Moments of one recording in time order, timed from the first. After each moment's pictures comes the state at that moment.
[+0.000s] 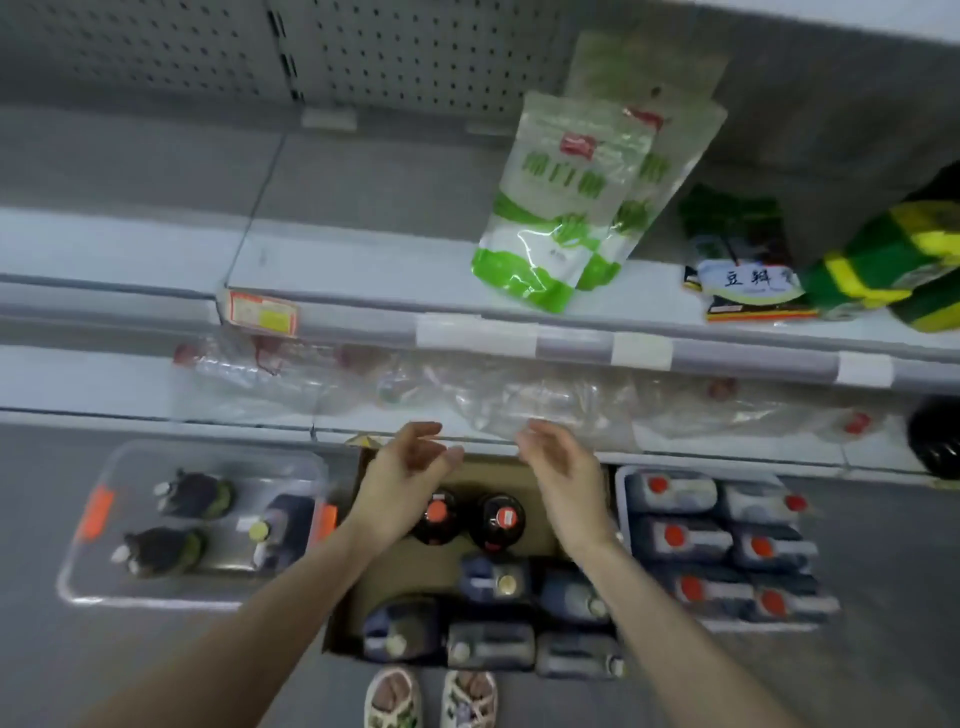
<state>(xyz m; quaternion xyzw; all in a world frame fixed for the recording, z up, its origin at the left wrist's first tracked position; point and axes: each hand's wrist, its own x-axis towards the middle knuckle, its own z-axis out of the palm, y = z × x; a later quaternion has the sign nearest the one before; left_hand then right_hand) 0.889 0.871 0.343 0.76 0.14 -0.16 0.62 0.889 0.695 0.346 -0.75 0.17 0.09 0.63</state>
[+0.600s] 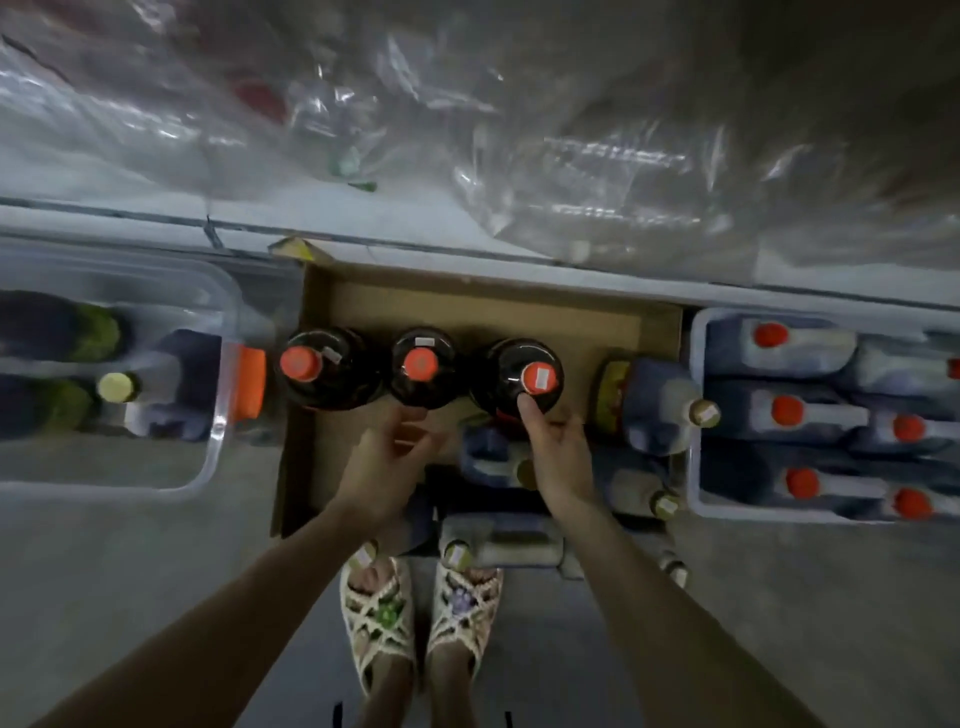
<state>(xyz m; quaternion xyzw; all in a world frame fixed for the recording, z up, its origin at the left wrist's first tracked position) 0.805 0.856 0.032 0.74 0.26 -0.30 0.55 0.824 0.680 0.044 -0.72 0.40 0.25 0.52</state>
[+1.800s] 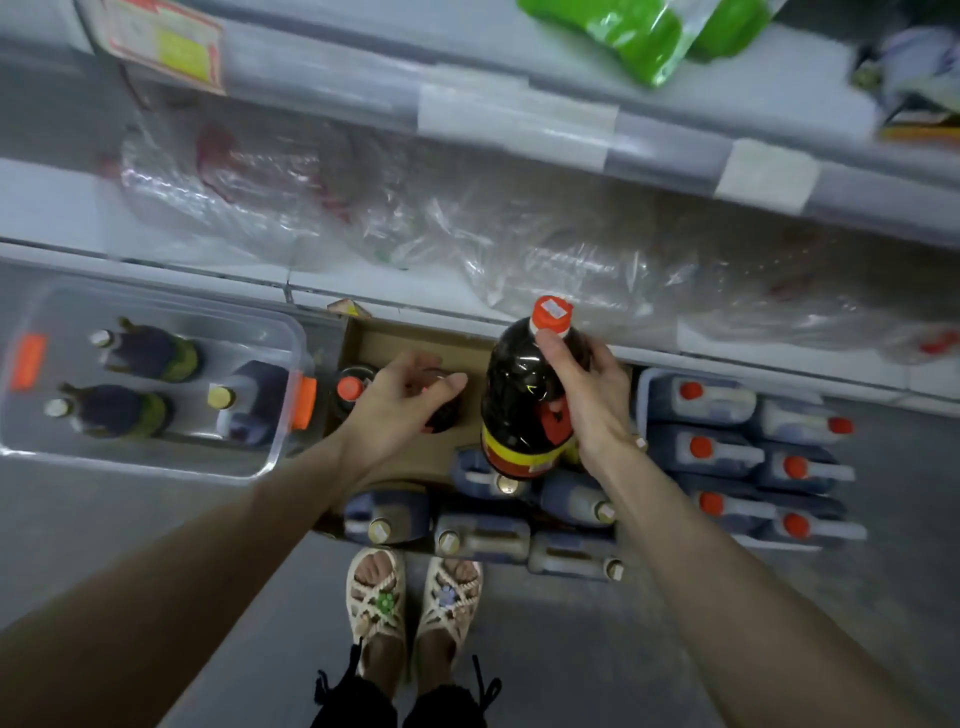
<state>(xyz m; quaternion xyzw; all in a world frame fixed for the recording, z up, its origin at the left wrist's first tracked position) 0.858 0.868 0.203 0.71 0.19 -0.26 0.62 0.887 0.676 0.224 -0.70 0.31 0.14 0.62</state>
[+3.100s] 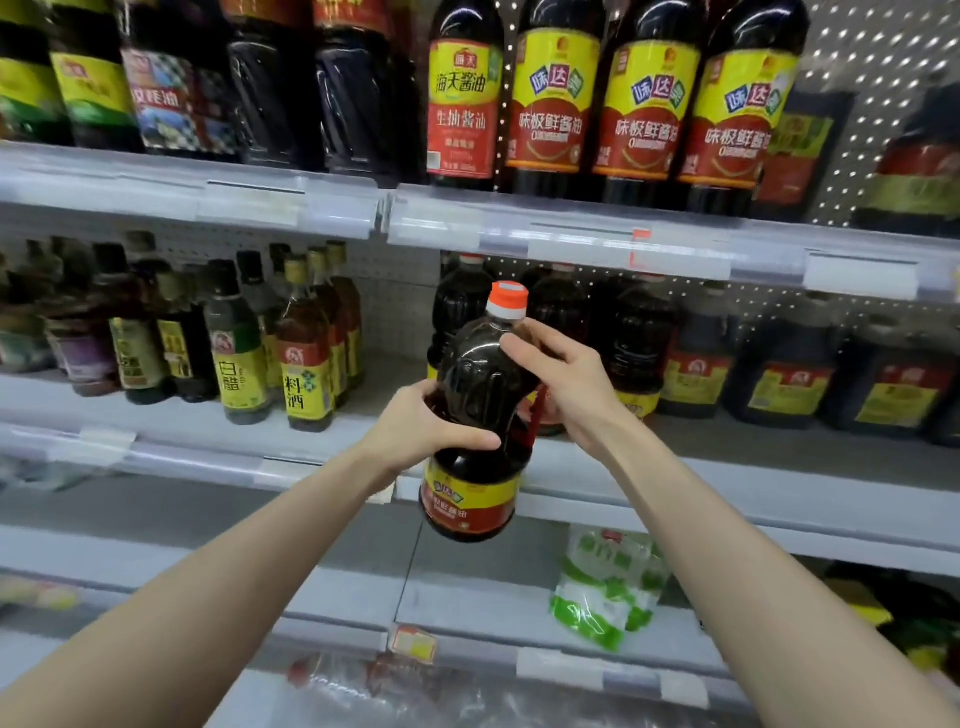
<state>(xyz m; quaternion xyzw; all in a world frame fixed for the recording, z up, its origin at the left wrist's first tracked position) 0.983 1.043 0.797 0.77 -0.05 0.03 0.63 1.000 0.867 0.844 -0.69 -0.17 -0.01 0.70</state>
